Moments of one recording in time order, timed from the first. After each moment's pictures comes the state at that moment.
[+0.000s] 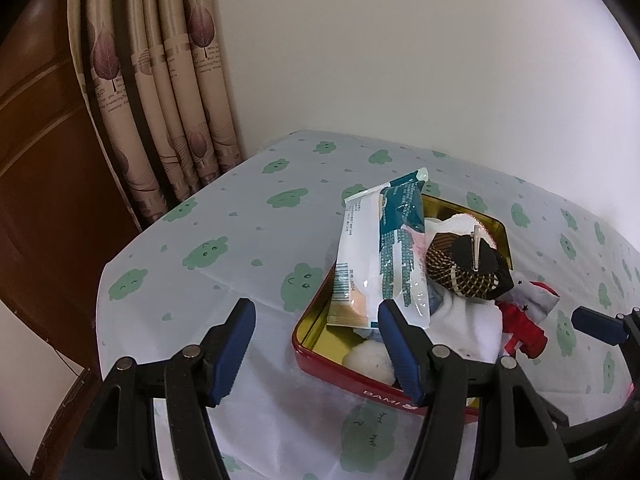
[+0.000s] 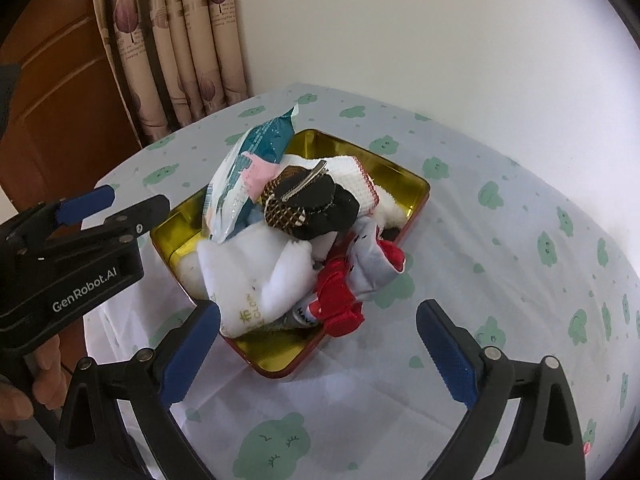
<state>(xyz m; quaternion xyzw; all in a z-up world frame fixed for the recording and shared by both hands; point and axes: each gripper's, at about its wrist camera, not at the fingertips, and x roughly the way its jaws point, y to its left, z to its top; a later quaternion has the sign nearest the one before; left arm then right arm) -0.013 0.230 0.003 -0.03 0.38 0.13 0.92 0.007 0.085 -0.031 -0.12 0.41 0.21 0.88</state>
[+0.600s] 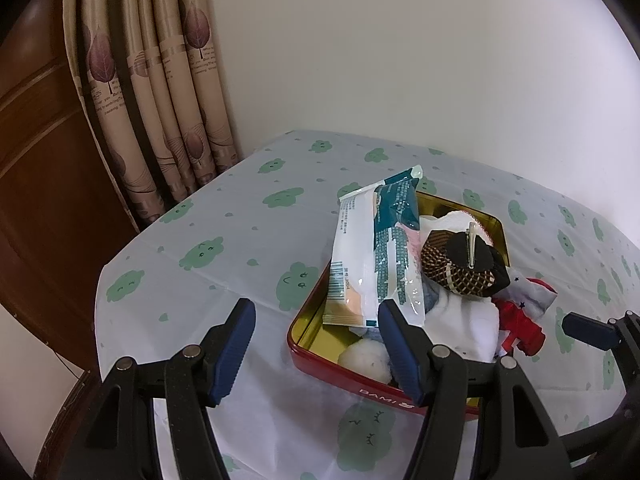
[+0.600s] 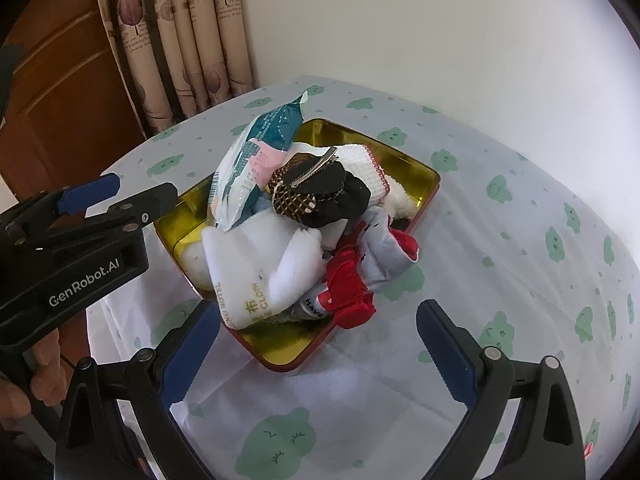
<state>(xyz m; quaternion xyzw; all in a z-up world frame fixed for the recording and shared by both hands) -0.013 0.227 0.003 -0.02 0.38 0.13 0.92 0.006 0.088 -0.037 -0.12 0.42 0.22 0.87</state>
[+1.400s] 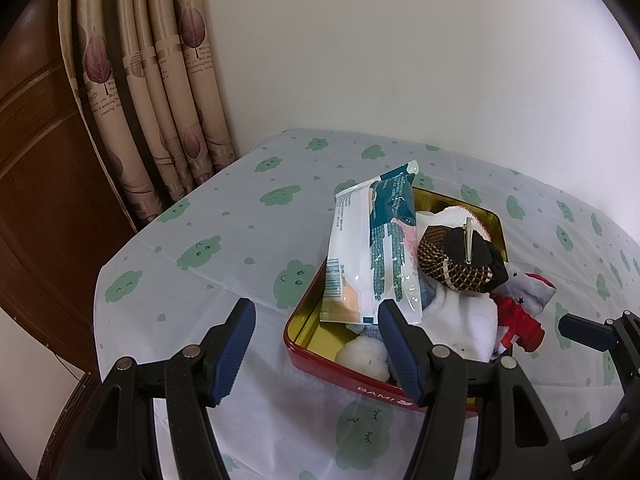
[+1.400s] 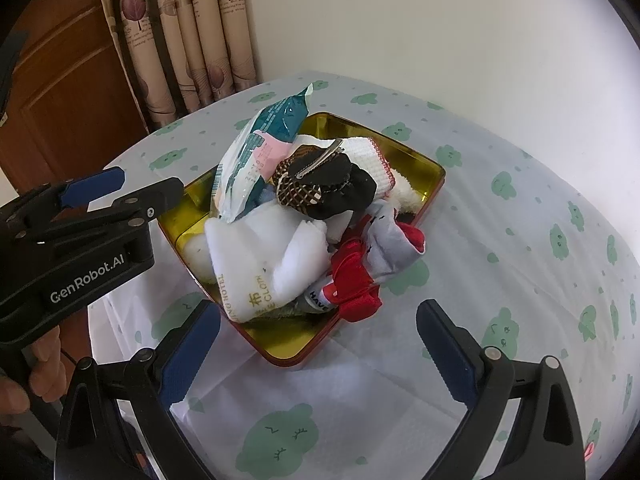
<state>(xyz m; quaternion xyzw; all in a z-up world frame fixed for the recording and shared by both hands) -0.012 0.224 0.002 -0.02 0.38 0.13 0.92 0.003 0.088 -0.042 -0.12 0.43 0.22 0.87</state>
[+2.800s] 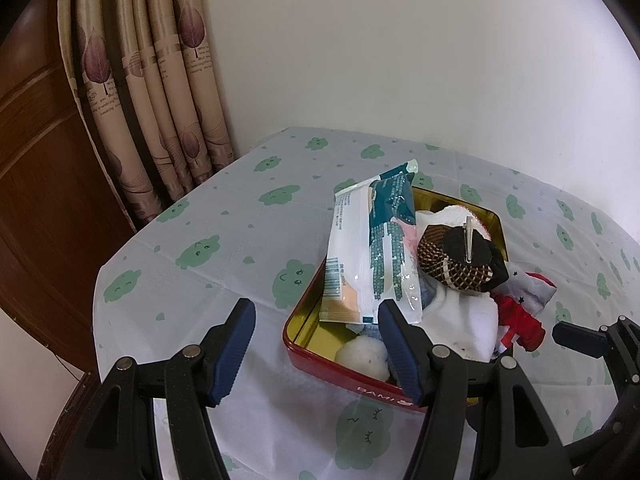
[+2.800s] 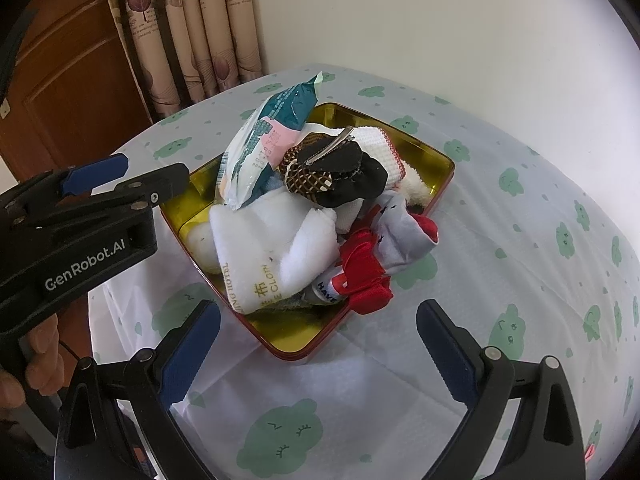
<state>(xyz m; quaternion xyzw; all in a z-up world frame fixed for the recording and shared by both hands) -0.014 0.226 0.001 -0.02 0.38 0.12 0.92 0.000 0.093 -0.048 -0.13 0.44 0.23 0.86</state>
